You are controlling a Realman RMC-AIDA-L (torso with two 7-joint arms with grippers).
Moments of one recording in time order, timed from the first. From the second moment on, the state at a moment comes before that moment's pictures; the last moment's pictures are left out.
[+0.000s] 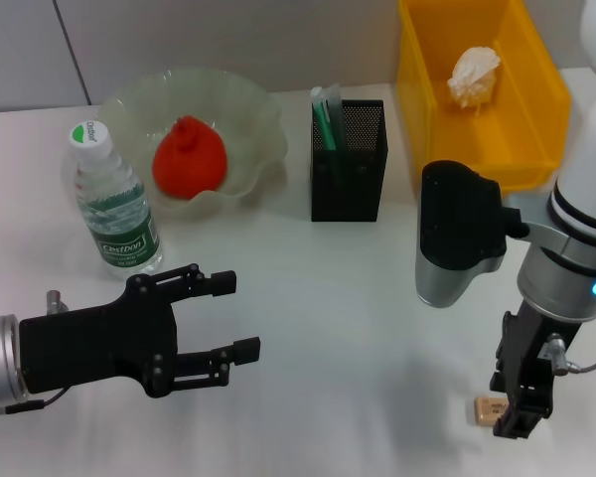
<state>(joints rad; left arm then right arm) -0.45 -2.06 0.93 0.52 1.75 1.67 -1.09 0.69 2.09 -1.58 -1.25 -2.66 -1.87 2.28</state>
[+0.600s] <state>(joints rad) -0.45 -2.06 0.93 0.52 1.75 1.68 -1.08 0.68 2.09 -1.63 -1.25 -2.66 -1.82 2.29</state>
